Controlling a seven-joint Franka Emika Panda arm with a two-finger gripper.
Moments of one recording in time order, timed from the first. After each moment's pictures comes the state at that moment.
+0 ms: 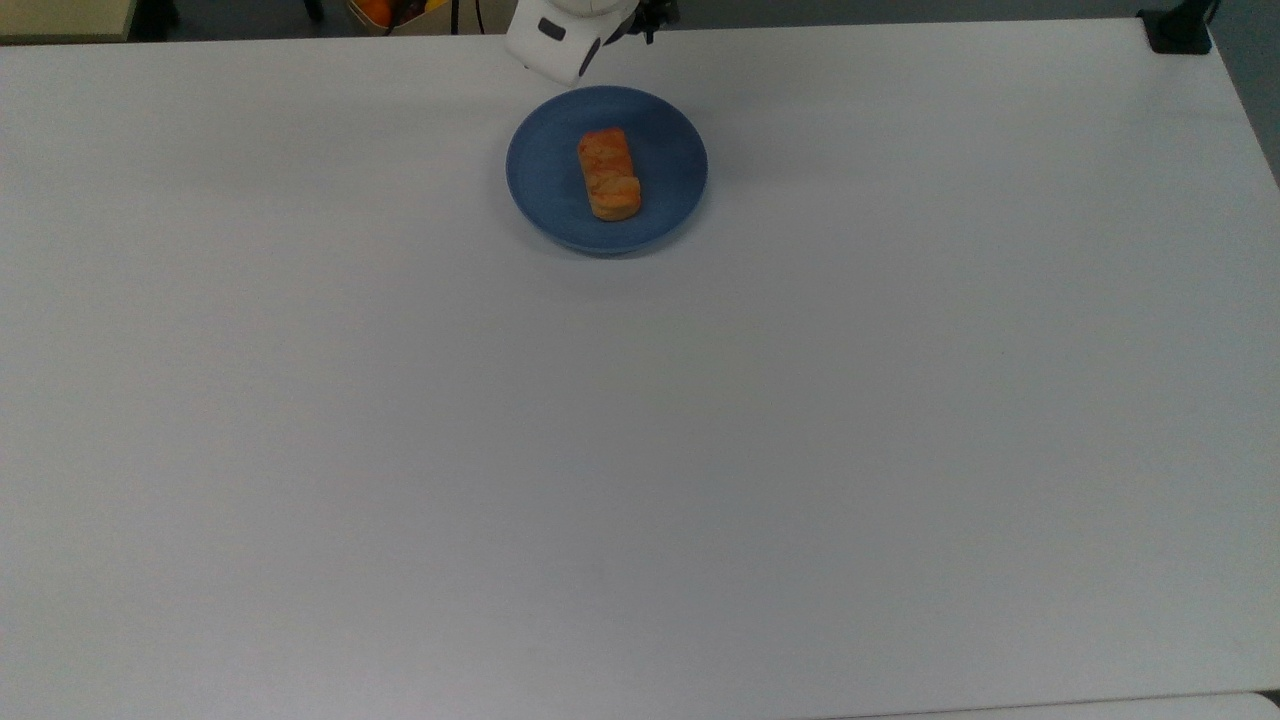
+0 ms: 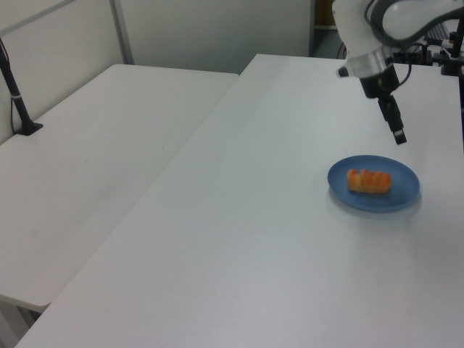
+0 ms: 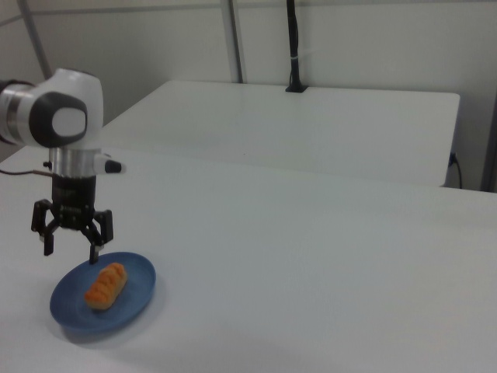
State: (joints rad) arm 0.12 0.00 0.05 -2.00 0.06 1.57 -0.19
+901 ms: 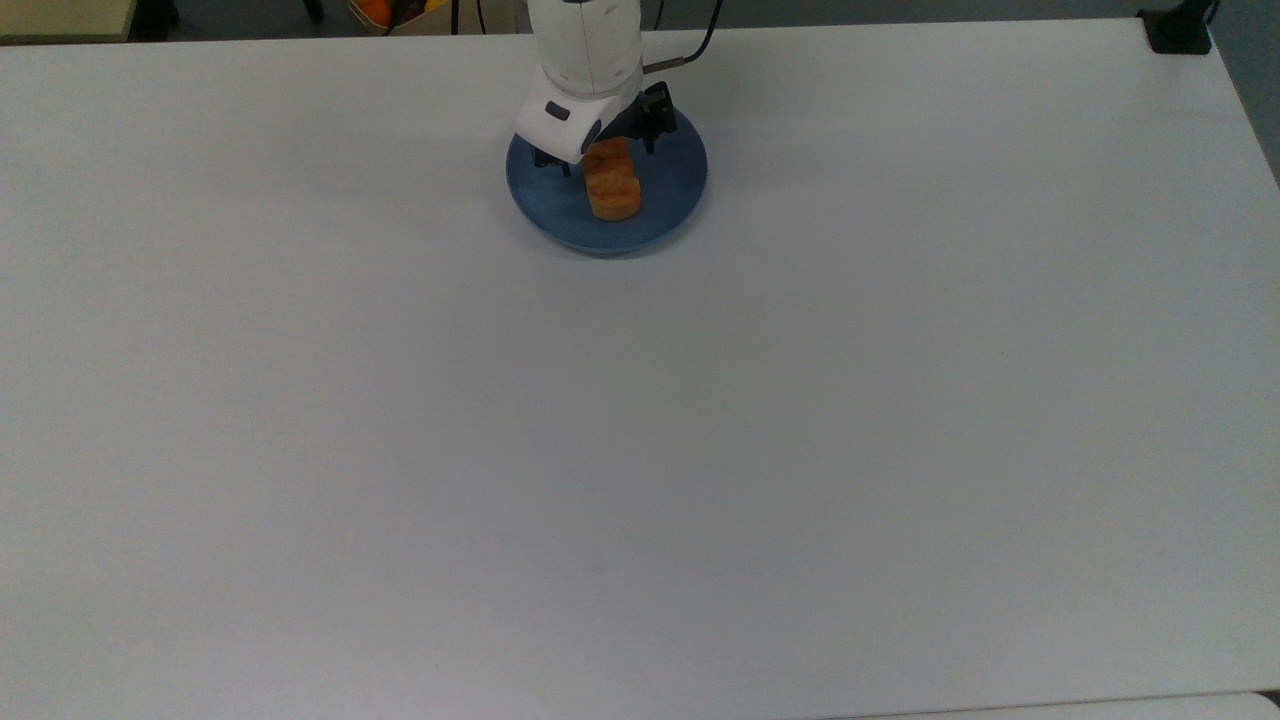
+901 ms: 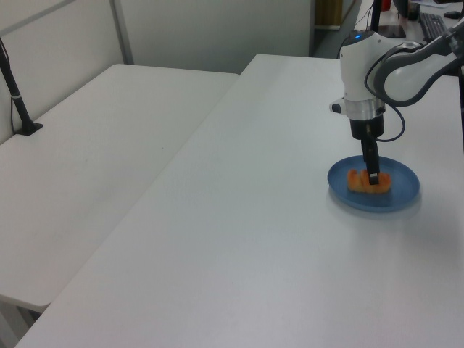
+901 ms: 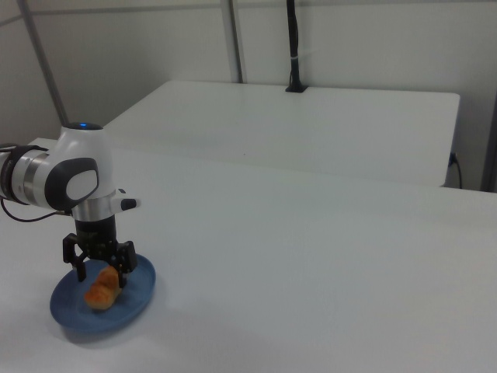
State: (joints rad) arm 0.12 0.07 0.06 -2.22 0.06 2.09 -0.19
